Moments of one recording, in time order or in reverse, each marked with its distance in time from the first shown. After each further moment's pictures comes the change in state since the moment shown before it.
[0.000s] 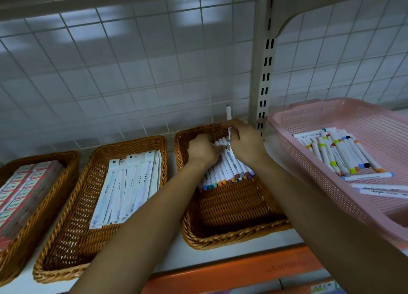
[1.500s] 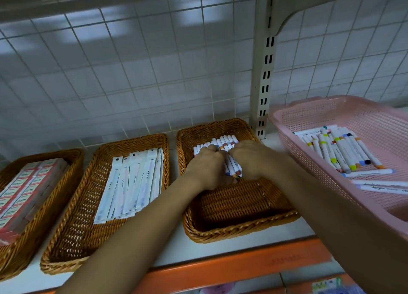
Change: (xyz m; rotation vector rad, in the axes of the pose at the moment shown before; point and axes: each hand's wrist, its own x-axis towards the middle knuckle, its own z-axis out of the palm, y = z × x) left_hand -0.043 -0.008 -0.009 0.540 -0.235 0.400; right_hand -0.031 -0.024 -0.032 -0.761 -0.658 -0.214
